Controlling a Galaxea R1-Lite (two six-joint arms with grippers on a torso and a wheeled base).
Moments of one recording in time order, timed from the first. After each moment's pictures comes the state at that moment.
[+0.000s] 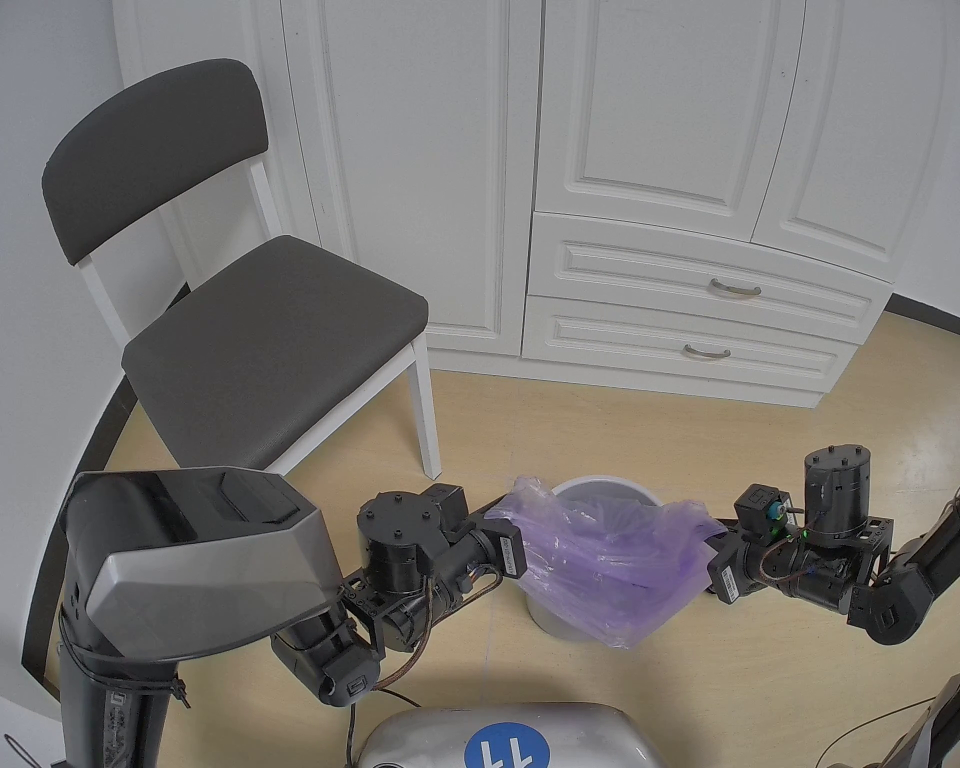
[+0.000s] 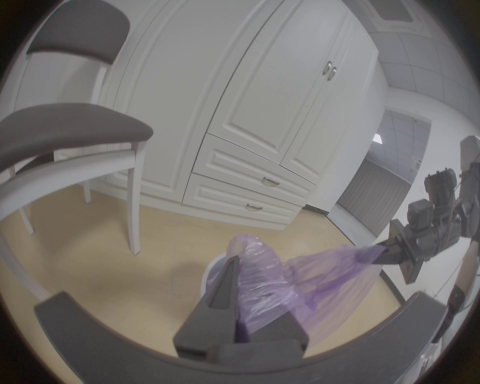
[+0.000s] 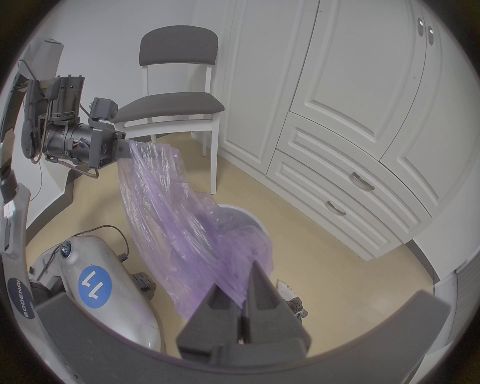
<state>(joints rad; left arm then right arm) -0.71 2.35 -0.80 -1.45 0.08 -0.30 0.39 1.78 -0.40 -0.91 -0.08 -0.37</state>
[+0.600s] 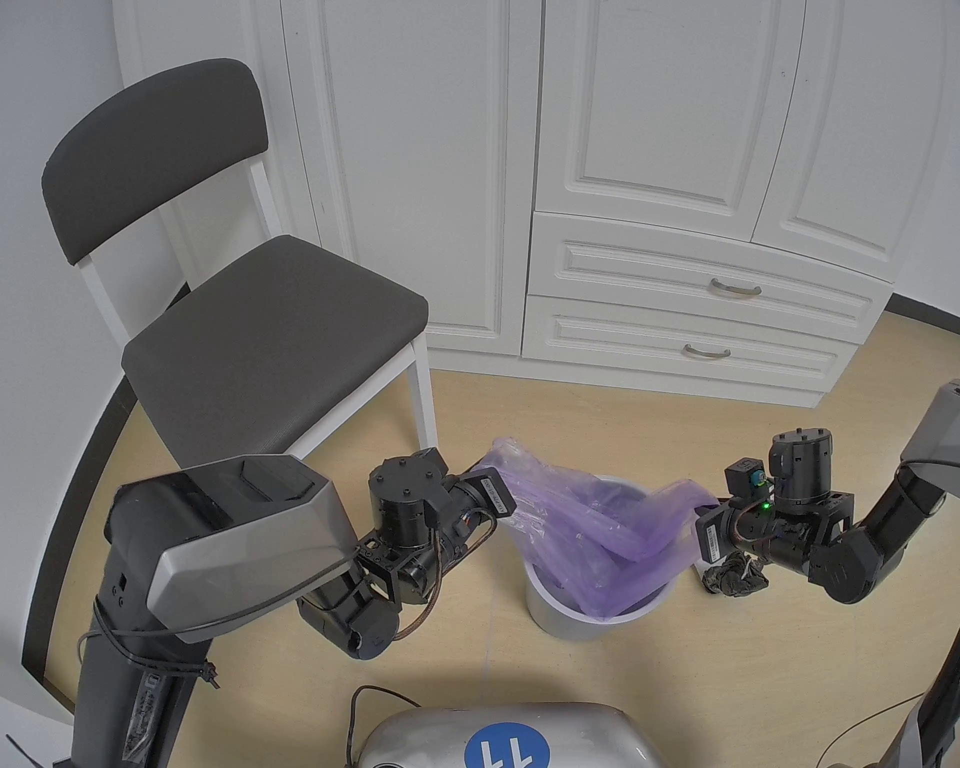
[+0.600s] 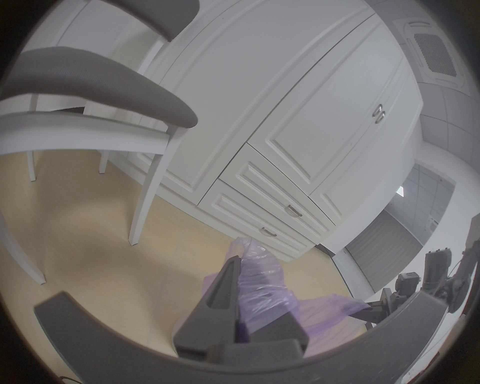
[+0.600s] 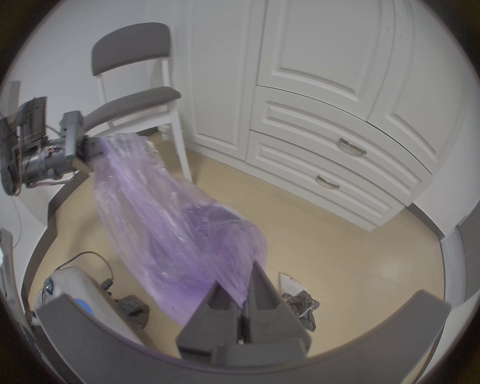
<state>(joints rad) -0.62 2.48 -1.06 -1.39 0.13 -0.58 0.28 2.00 -0.58 -0.92 -0.08 -0.21</state>
